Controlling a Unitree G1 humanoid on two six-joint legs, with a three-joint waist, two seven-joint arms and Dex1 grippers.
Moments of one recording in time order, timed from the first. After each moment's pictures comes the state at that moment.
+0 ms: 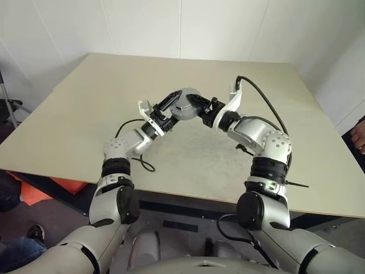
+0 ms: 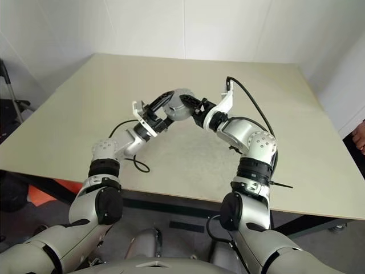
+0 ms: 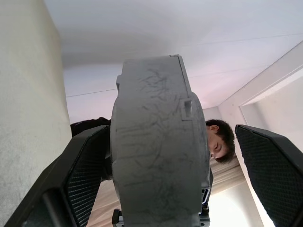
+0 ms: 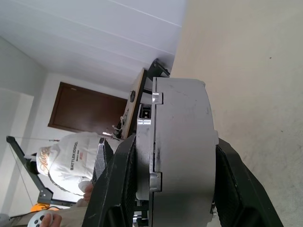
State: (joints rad) left arm -0.82 0.00 0.60 0.71 -1.06 1.07 -0.54; right arm -0.78 0.02 -0.56 0.22 1.23 1.19 -0.19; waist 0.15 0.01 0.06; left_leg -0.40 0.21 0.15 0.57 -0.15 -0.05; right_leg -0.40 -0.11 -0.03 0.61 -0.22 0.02
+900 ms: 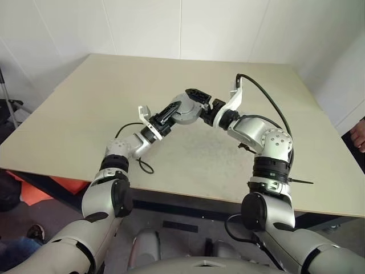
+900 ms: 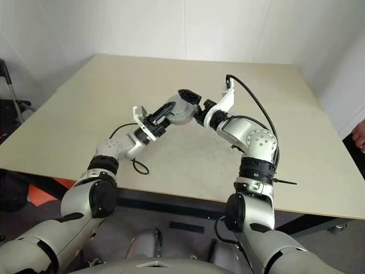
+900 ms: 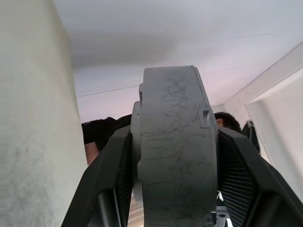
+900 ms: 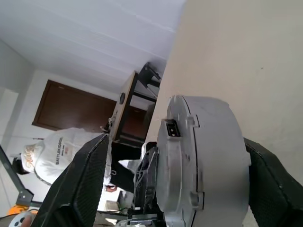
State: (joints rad) left arm -0.87 0.08 0.53 0.97 -0.92 0.94 -0.78; right arm -0.76 -0.03 -0.46 0.22 1.20 1.10 -0.15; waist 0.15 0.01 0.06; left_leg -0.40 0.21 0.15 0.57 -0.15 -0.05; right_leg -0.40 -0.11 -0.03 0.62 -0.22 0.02
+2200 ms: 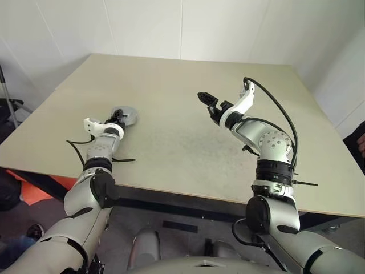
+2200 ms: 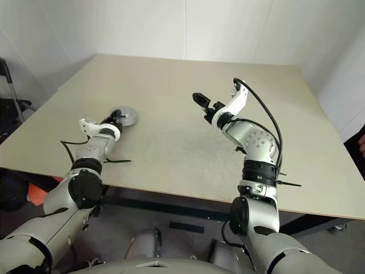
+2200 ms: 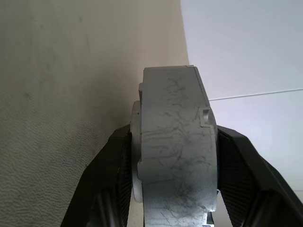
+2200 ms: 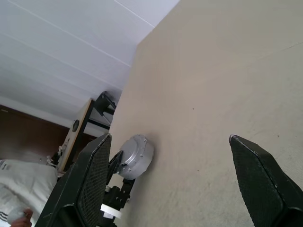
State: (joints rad) left arm -0.90 0.21 0.80 1.15 -0.84 0.23 -0.21; right arm -0.73 -0.07 -0.41 0.22 0.96 0.94 -0.05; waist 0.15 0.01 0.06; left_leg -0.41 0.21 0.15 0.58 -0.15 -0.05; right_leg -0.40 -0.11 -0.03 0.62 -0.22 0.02
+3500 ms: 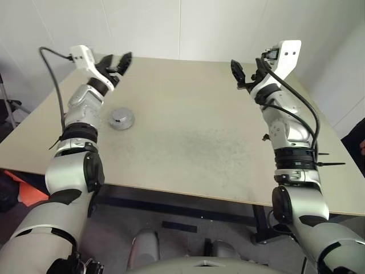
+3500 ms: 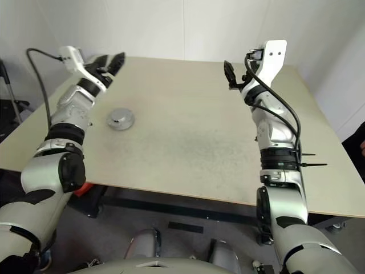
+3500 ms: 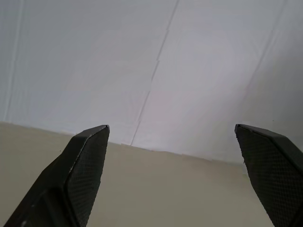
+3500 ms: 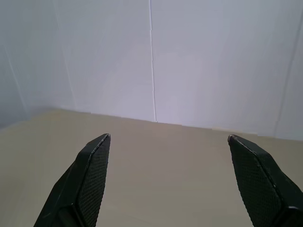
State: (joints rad) left arm -1.09 0.38 0.31 1.01 -0.40 -0.02 -0.72; right arm -0.81 -0.38 -0.17 0.36 0.32 0.23 0.32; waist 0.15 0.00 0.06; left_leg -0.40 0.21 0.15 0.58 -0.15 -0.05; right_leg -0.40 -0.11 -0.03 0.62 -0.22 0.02
